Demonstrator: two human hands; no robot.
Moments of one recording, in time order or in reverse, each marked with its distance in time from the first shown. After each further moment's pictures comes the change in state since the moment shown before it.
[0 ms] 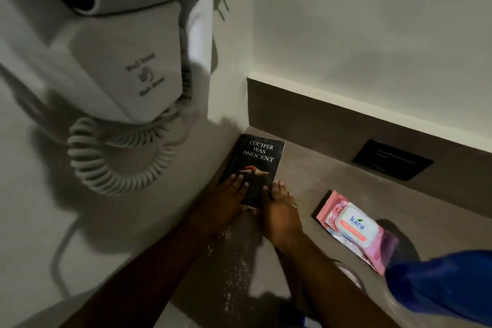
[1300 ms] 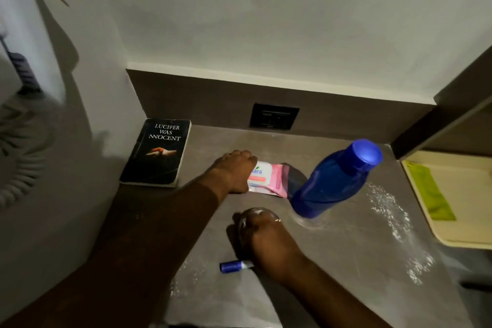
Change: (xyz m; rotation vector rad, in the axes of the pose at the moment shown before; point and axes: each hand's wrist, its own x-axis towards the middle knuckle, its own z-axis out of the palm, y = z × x) left_hand 0.063 0.181 -0.087 -0.061 0.013 0.476; right_hand -0.184 0.033 -0.046 -0.068 0.145 -0.002
